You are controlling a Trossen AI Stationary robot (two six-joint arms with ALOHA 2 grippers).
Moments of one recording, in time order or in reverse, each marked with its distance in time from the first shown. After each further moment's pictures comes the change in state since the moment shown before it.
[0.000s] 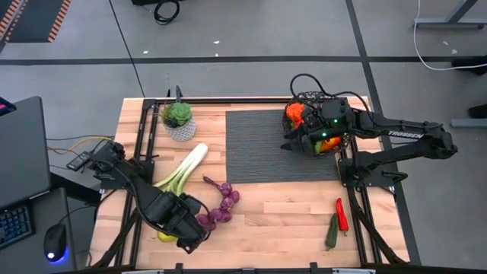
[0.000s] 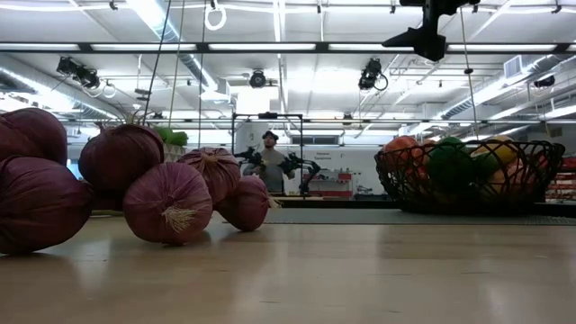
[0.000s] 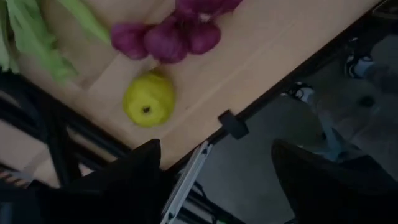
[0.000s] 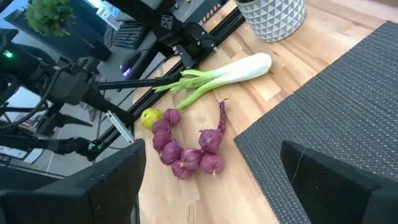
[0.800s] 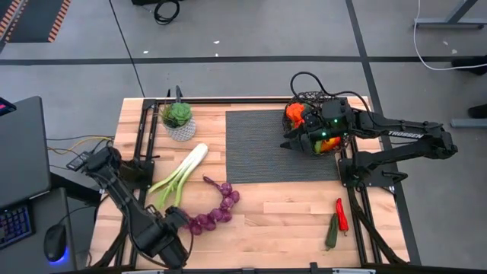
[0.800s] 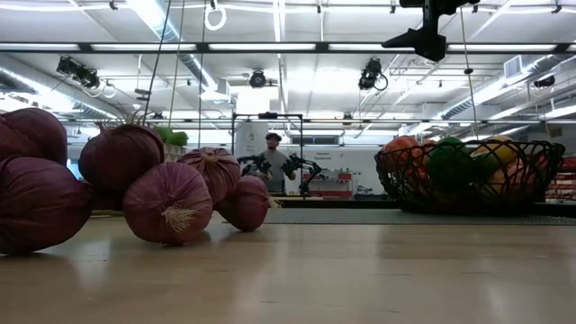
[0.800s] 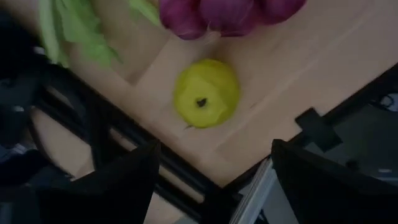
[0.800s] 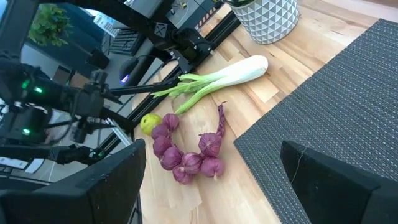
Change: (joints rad) left arm -0.198 0.004 -0.230 0.030 -0.081 -0.074; right arm 0.002 0.000 0.000 0.005 0.018 0.038
